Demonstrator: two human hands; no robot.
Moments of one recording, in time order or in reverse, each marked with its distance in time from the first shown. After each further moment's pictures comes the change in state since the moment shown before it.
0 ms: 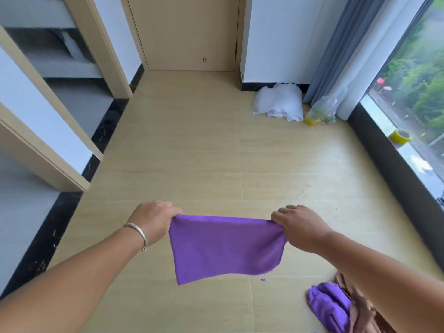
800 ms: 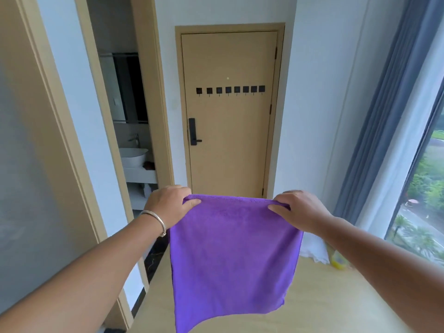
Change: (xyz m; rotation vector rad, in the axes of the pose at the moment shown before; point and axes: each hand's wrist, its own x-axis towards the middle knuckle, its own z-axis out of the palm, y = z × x) left_hand -0.049 -0.170 -0.599 0.062 0.700 -0.192; right_hand 0.083 -0.086 -0.626 0.026 0.585 0.058
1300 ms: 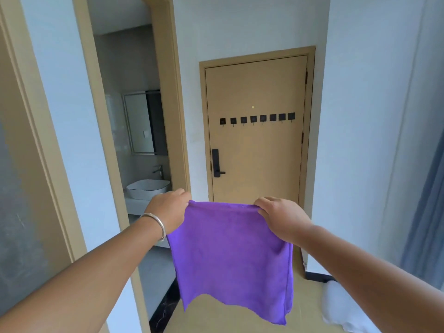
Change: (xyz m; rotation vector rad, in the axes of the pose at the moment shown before) left_hand 0.225 -0.049 0.043 0.318 -0.056 -0.099; right_hand 0.267 0.069 0.049 0.077 0.170 -0.242
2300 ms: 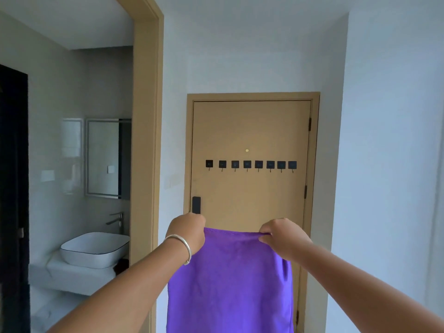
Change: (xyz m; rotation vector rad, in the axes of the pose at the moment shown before) left_hand 0.415 -0.052 0.189 -0.176 0.005 -0.085; right_hand 0.376 0.186 0.130 -0.031 -0.133 0.261
